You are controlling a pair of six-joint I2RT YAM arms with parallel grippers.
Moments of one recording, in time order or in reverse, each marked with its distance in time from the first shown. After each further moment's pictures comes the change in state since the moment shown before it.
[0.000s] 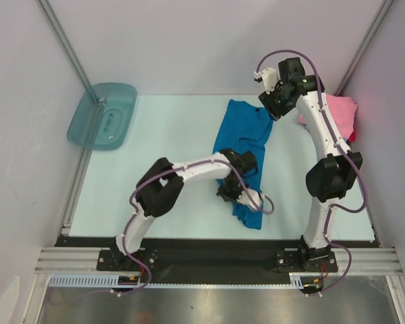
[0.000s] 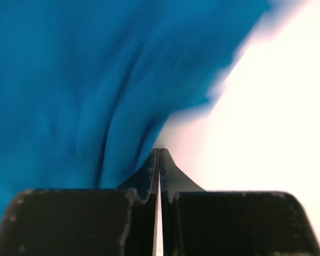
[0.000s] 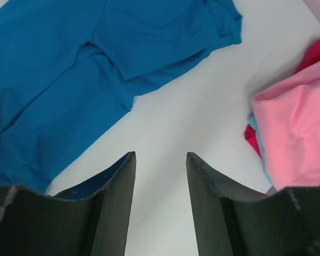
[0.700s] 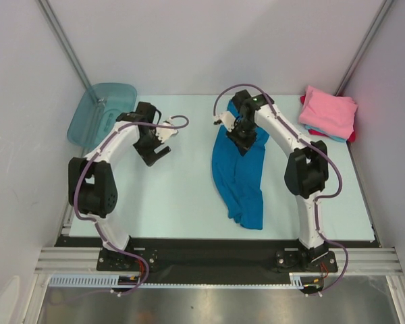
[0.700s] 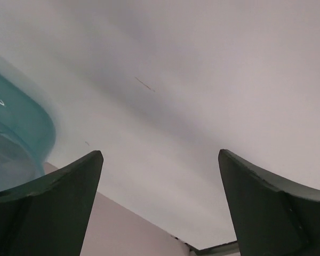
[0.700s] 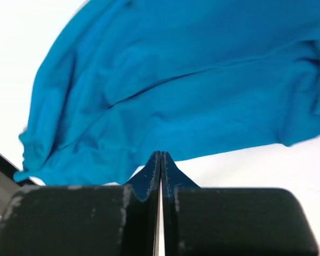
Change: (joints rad) left arm 0.825 -0.444 -0.311 0.092 -0.330 -0.485; right arm 0.233 0.138 -0.152 -0.124 -0.180 -0.017
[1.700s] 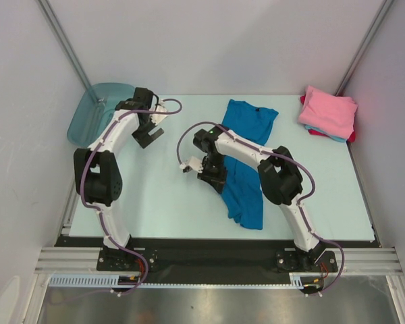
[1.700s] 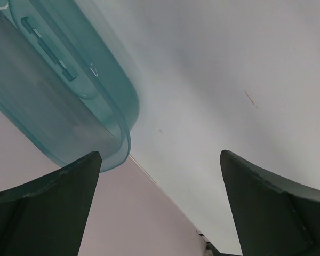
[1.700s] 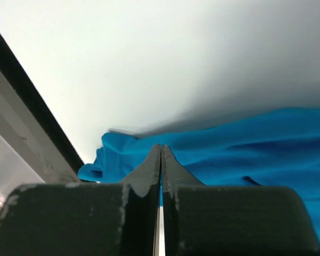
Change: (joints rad) left arm 0.039 0.146 0.232 0.070 -0.252 -0.055; right arm 0.329 0.117 -0.105 -0.085 -0.111 -0.116
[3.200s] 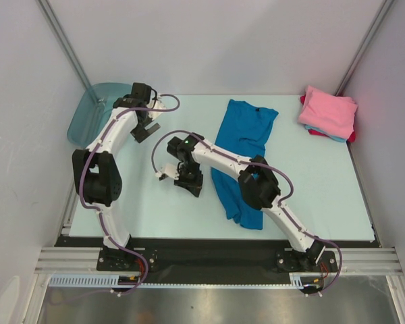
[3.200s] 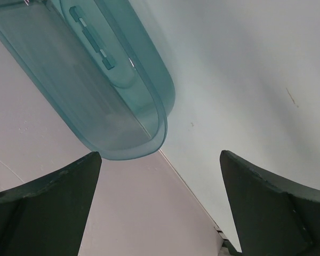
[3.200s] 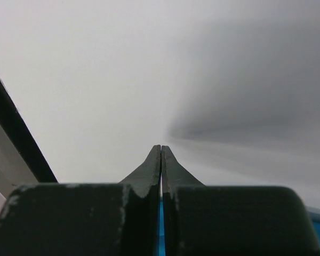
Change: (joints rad) left arm 0.007 -0.003 0.048 0.017 -0.098 0.042; right arm 0.150 0.227 0.326 0.004 -0.009 0.027
